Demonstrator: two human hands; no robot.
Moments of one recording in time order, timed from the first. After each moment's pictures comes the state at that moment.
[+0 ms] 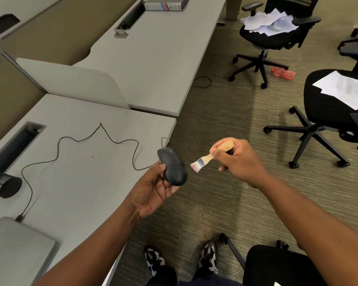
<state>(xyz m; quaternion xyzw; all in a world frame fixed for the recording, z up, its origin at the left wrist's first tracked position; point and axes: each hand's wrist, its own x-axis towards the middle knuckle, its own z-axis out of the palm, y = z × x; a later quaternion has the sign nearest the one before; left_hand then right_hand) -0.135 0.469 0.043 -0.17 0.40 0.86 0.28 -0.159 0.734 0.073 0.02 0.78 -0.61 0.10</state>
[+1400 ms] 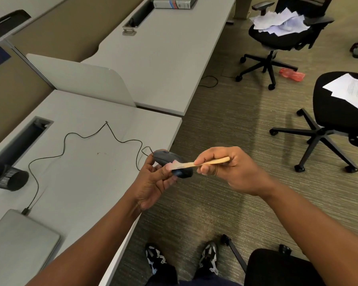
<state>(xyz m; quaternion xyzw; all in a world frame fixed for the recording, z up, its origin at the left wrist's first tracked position) -0.149 0.457 0.040 -0.15 0.46 0.85 0.22 -0.150 0.718 0.088 -0.20 0.72 -0.65 0.15</state>
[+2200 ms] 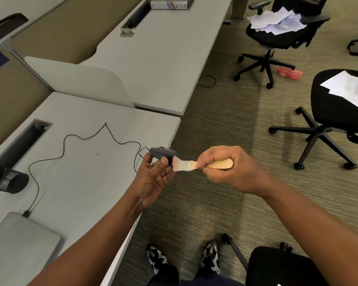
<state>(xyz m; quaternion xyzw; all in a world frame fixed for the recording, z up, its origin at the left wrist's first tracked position) -0.150 0.462 0.045 -0.15 0.46 0.85 0.19 -0.142 0.717 0.093 -0.19 0.75 -0.62 0.12</state>
